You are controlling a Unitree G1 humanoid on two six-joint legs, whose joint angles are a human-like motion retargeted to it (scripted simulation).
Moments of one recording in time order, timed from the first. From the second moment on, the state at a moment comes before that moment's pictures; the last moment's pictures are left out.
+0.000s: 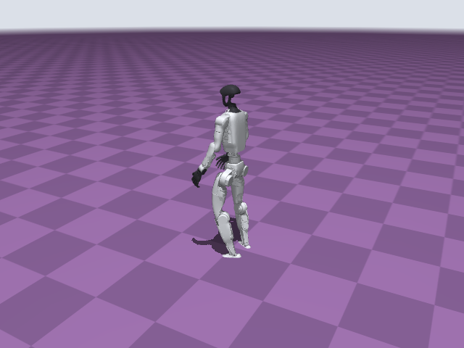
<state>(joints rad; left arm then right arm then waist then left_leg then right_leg) -0.20 0.22 -0.23 1.18 -0.02 -0.12 -0.05 -0.12 -0.36 0.33 0.92 0.00 -0.12 0.05 -0.01 0.04 0.11 -0.02 0.18 0.39 0.37 -0.34 -0.01 0.07 -0.03 -0.47 0.21 -0.40 -0.05</state>
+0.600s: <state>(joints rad) -0.20 0.24 -0.23 1.22 0.06 -0.08 -0.11 -0.13 -0.41 0.39 0.87 -0.08 -0.10 0.20 0.07 0.13 0.10 -0.31 0.40 0.35 0.76 -0.48 -0.03 0.05 0.12 -0.56 0.09 -0.34 -0.05</state>
